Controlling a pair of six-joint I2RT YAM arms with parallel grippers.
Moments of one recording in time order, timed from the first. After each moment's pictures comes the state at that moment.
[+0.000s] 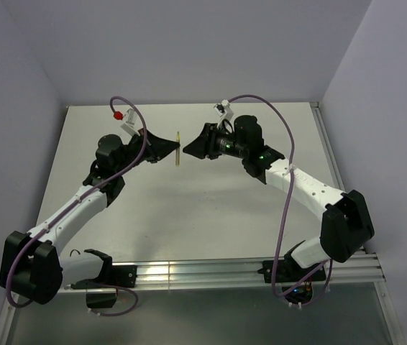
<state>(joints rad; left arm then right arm) -0.38 1.19 0.79 0.38 0.46 -0.86 0.58 1.45 1.08 0.13 -0.49 0.65</state>
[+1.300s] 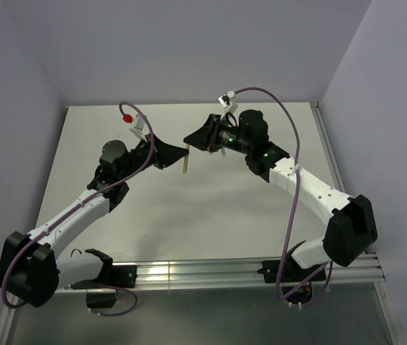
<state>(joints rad) -0.46 1.17 0.74 0.48 0.52 -0.85 0.58 1.41 1.14 0.15 -0.47 0.71</state>
